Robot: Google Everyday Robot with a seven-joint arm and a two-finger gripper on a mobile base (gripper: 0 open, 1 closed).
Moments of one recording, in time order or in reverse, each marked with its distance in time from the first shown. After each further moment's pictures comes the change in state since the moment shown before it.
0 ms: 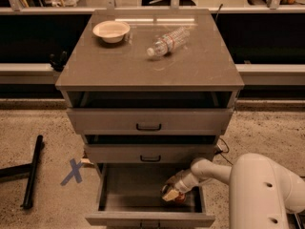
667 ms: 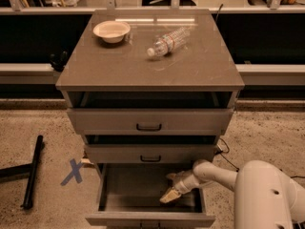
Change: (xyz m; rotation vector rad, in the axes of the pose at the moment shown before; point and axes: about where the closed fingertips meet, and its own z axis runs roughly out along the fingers) arm -0.003 -0.002 0.006 0.001 -0.078 0.019
